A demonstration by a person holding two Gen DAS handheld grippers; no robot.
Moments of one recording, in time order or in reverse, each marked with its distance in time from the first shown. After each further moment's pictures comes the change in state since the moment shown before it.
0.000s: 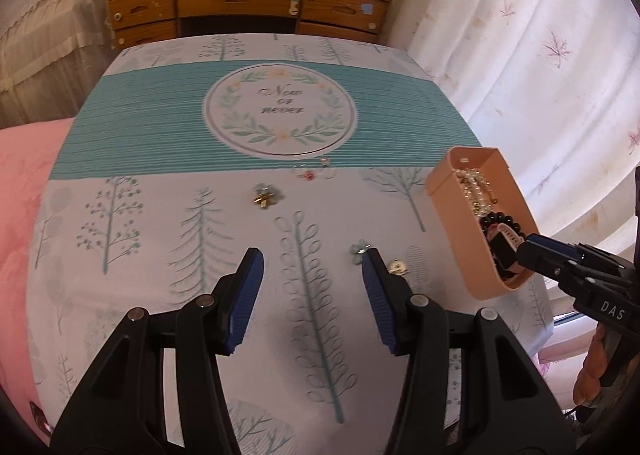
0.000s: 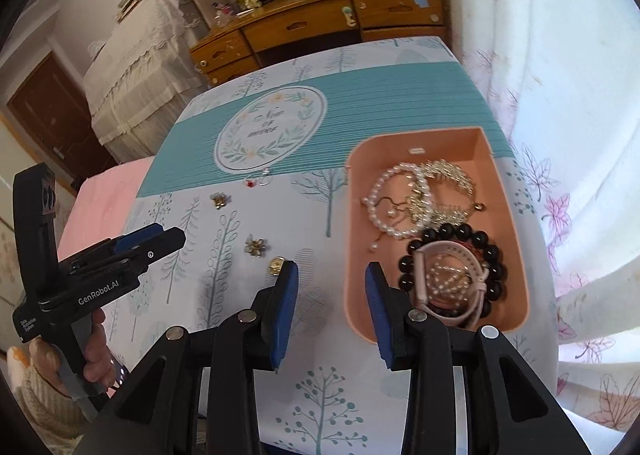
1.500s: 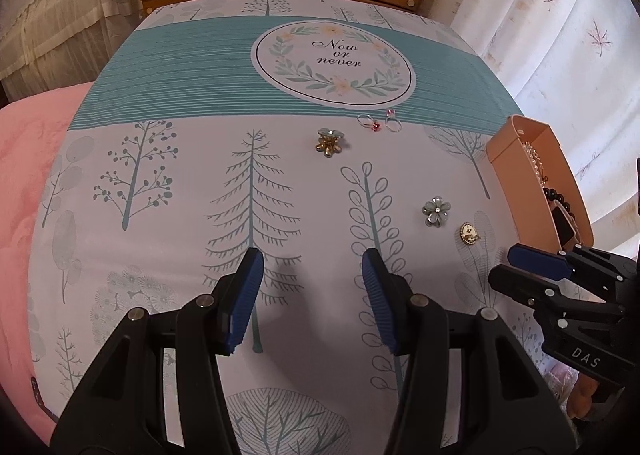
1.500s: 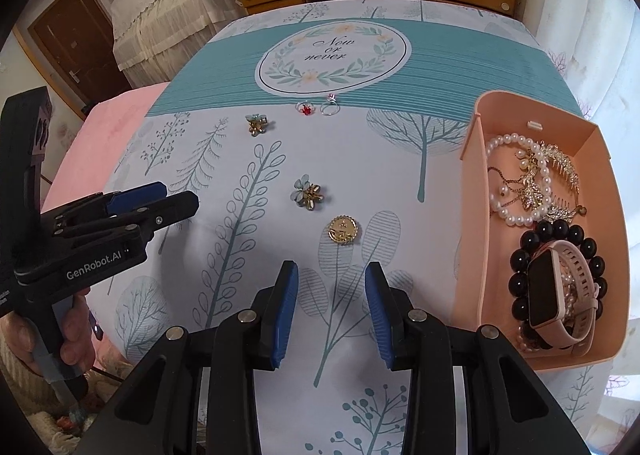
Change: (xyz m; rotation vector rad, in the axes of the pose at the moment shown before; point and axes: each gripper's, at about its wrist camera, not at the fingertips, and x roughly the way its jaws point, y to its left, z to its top) left arm 0.032 0.031 -0.027 -0.044 0.082 0.082; right arm 0.089 0.059 -0.018 -0.183 0.162 0.023
